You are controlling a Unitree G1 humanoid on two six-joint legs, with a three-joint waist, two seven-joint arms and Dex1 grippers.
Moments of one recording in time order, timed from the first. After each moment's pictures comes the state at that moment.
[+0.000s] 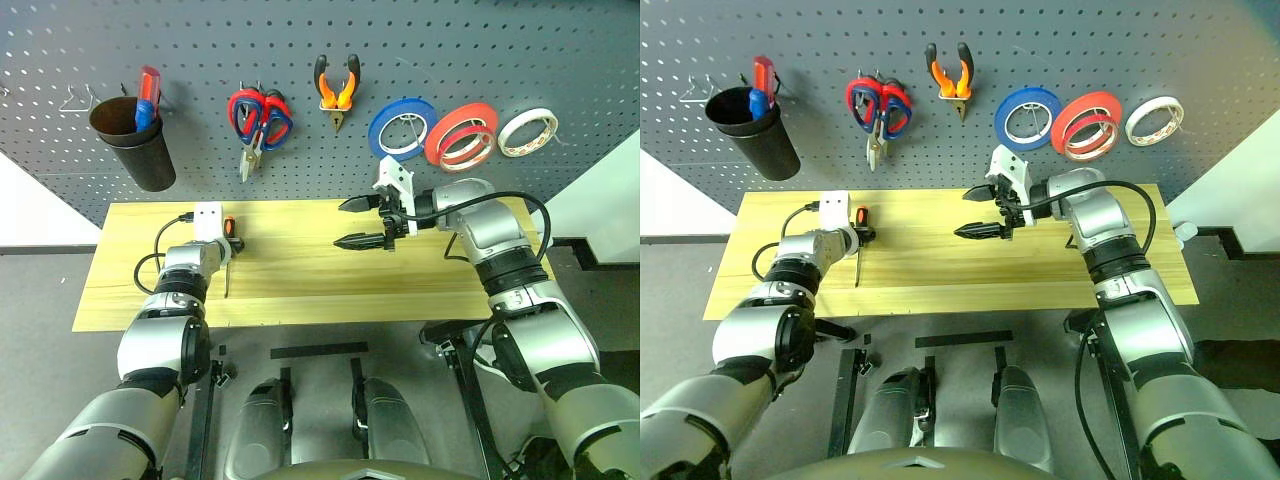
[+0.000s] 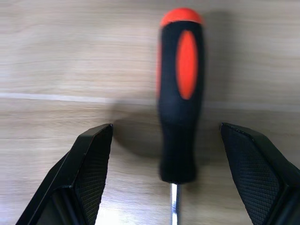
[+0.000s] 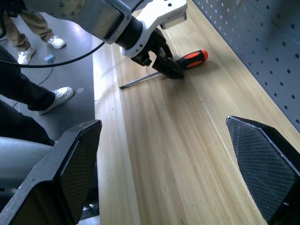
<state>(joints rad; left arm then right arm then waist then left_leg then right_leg) -0.94 0.29 0.24 1.10 -0.10 0.51 -0.03 -0.93 -0.46 0.22 0.58 0.19 0.32 1.31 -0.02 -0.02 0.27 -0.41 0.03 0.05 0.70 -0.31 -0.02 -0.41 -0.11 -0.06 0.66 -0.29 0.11</state>
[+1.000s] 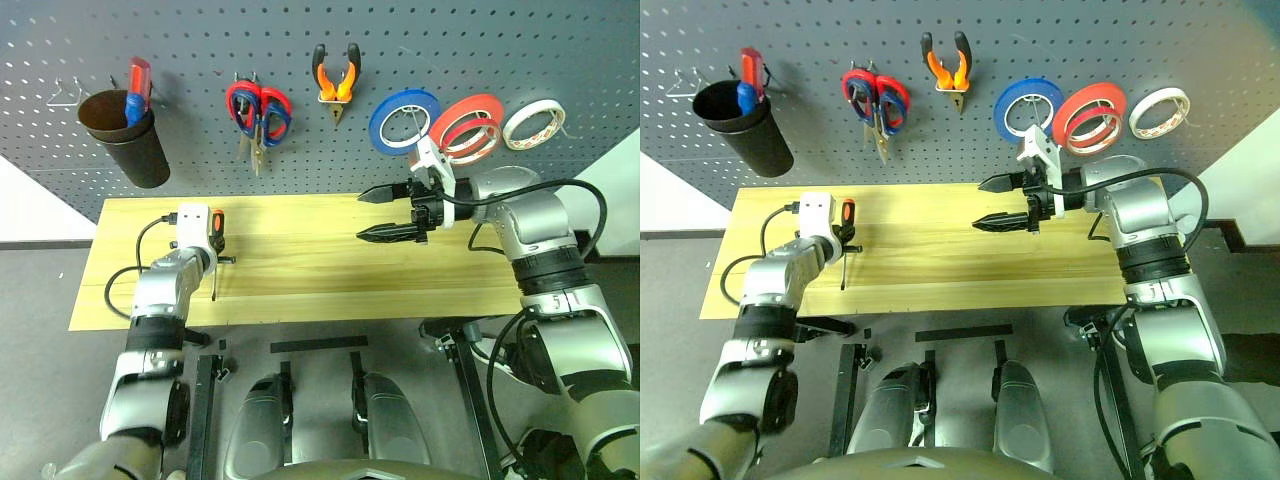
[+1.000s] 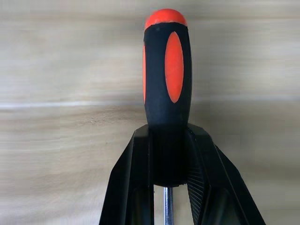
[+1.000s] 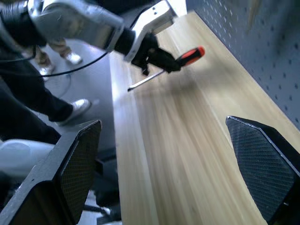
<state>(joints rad) -0.41 0.35 0.14 0.13 -0.16 0.70 -0.22 -0.89 -0.58 0.13 0.37 0.32 0.48 1.42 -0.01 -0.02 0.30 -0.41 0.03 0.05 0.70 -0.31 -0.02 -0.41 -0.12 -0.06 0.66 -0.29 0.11</state>
